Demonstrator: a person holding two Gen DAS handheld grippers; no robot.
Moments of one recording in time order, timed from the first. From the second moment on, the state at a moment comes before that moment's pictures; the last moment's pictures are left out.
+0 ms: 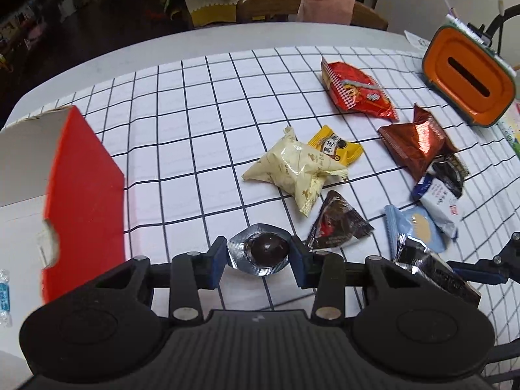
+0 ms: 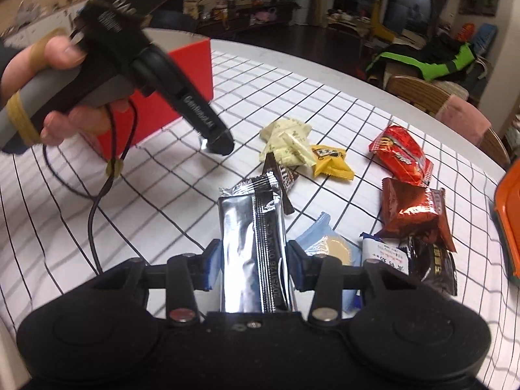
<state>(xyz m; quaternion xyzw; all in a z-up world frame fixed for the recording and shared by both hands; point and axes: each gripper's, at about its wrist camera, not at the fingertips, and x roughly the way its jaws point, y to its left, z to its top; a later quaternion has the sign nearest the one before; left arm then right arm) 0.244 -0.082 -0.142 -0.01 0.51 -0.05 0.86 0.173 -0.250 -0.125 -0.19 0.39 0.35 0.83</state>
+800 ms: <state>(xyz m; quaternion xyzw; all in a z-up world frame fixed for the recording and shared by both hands) 0.169 0.001 -0.057 -0.02 0.47 -0.08 0.88 0.131 -0.168 -0.041 -0.07 0.40 0.30 0.87</state>
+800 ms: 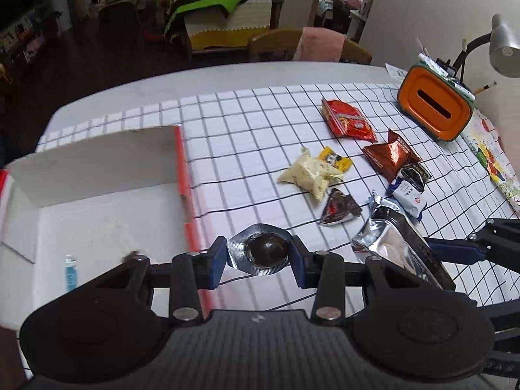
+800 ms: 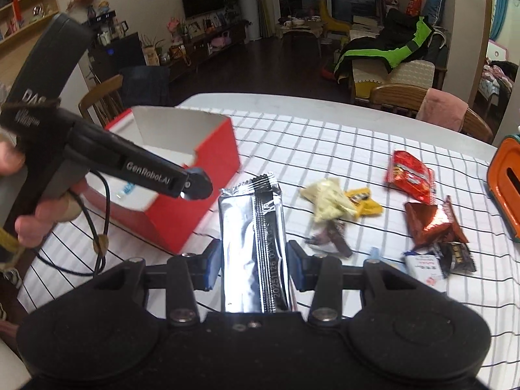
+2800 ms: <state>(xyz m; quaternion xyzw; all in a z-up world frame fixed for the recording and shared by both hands) 0.205 0.195 -0.125 0.06 0.57 0.04 0.82 0.203 0.095 -0.128 -0.17 0.50 0.31 0.79</state>
